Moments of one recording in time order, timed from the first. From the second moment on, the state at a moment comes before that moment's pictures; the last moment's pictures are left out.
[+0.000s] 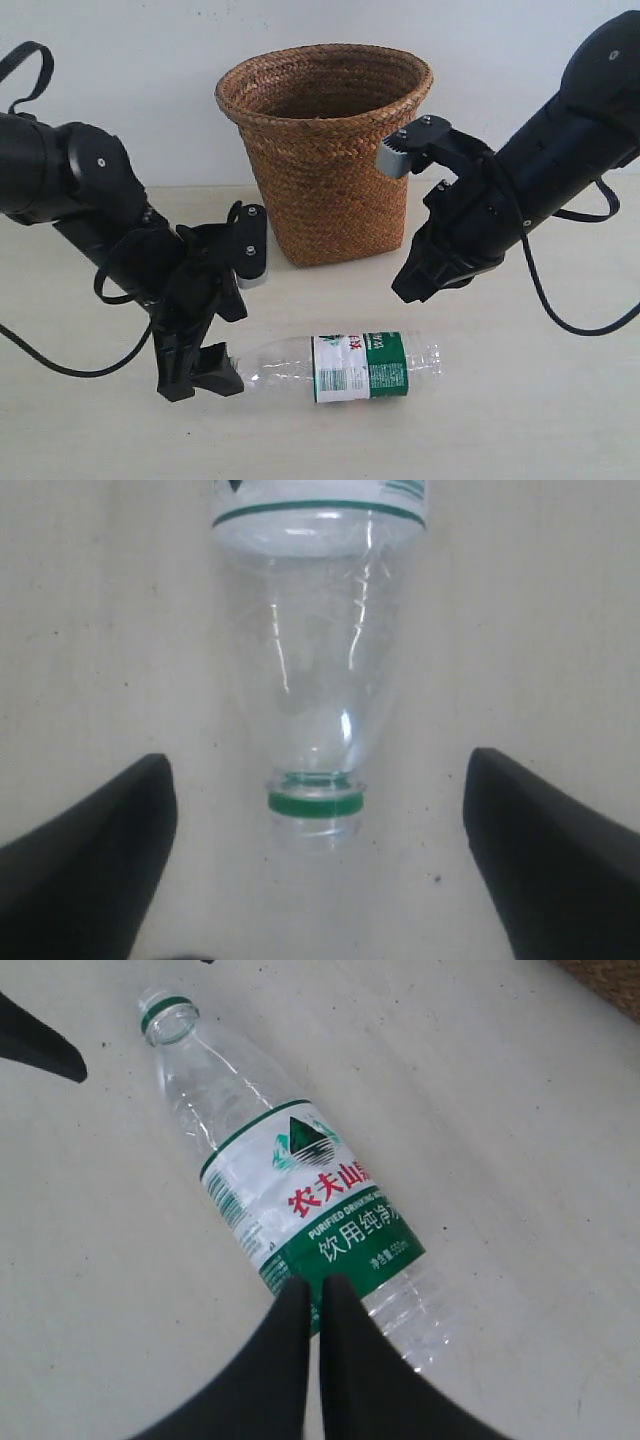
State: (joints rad) left arm -0.47 1.84 -1.13 -0.43 0.71 1.36; right arm 0.36 1.68 -1.16 0.62 0.86 -0.97
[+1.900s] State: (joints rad) left arm -0.47 2.01 -1.17 -0.43 0.62 1.42; right arm 0.41 2.07 -1.43 0.61 1.08 -0.42
